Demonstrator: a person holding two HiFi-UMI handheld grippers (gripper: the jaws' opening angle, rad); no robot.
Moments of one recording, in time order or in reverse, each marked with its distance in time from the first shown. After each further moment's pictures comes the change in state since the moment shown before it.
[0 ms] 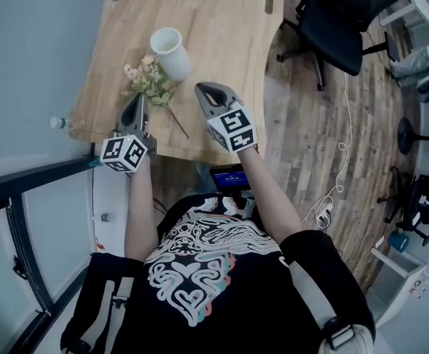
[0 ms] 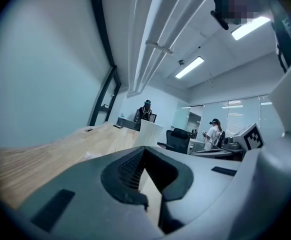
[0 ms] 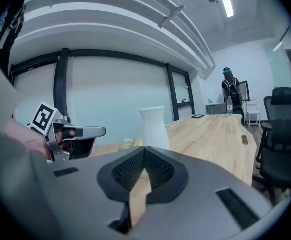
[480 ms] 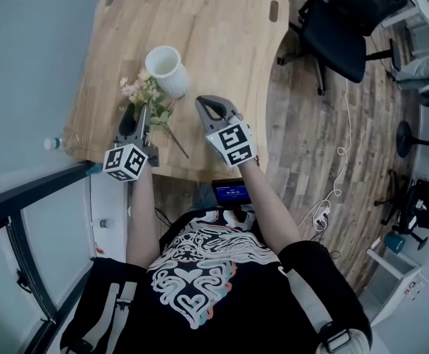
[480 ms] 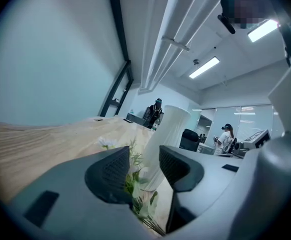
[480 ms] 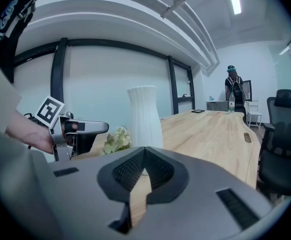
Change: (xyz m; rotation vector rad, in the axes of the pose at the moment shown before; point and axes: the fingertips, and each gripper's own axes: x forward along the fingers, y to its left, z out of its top) left arm 0.042 0.049 -0.035 -0.117 0.016 0.095; right arm 0.039 -0.030 -0.029 -0.038 0.067 -0.002
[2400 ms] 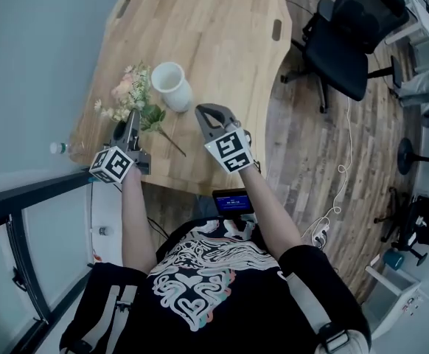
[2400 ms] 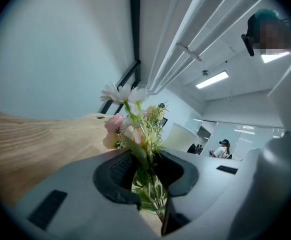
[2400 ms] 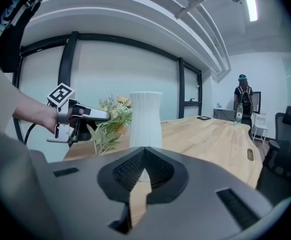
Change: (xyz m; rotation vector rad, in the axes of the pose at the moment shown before) left arm 0.004 0.016 0.037 -0.175 -0.001 -0.029; right arm 0.010 -0.006 0.021 -0.120 0.011 0.038
